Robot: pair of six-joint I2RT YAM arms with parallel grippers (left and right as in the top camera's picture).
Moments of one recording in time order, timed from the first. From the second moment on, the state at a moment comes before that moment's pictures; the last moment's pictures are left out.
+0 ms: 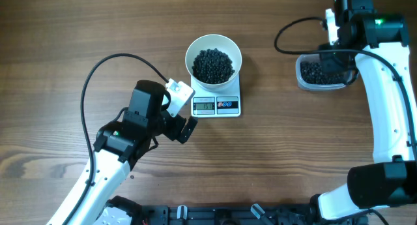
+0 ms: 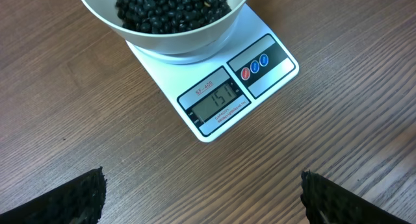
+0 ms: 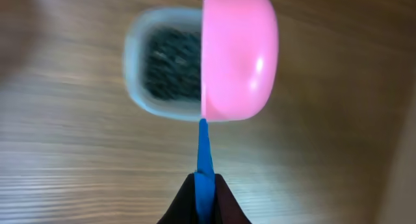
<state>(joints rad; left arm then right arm) -0.40 1.11 0.81 -0.59 0.16 0.20 0.04 1.71 1.77 -1.33 0.21 -0.16</state>
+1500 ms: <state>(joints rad) -0.40 1.11 0.81 -0.59 0.16 0.20 0.41 1.88 1.81 -1.07 -0.28 -0.18</state>
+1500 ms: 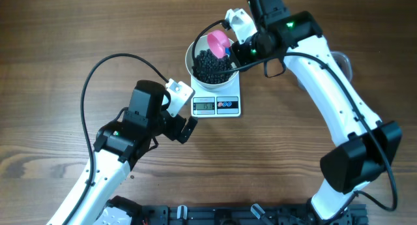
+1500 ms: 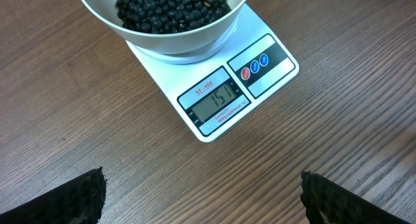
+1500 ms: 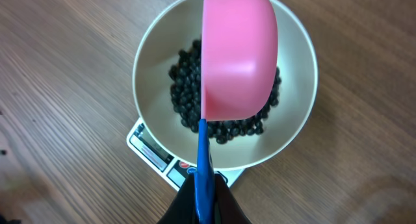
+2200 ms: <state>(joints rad) -0.40 1.11 0.81 -0.59 0.16 0.20 0.45 2.00 1.81 -1.08 -0.13 -0.18</state>
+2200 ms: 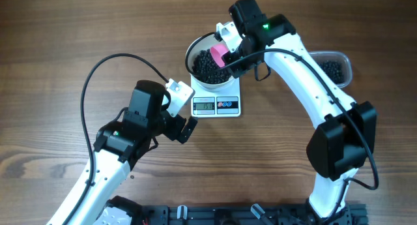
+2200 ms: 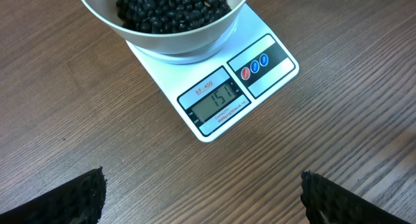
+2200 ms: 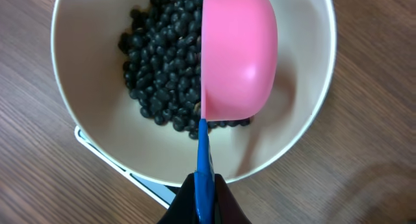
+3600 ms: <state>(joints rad) -0.40 1.11 0.81 -0.59 0.16 0.20 0.46 2.01 1.81 -1.07 -0.16 -0.18</state>
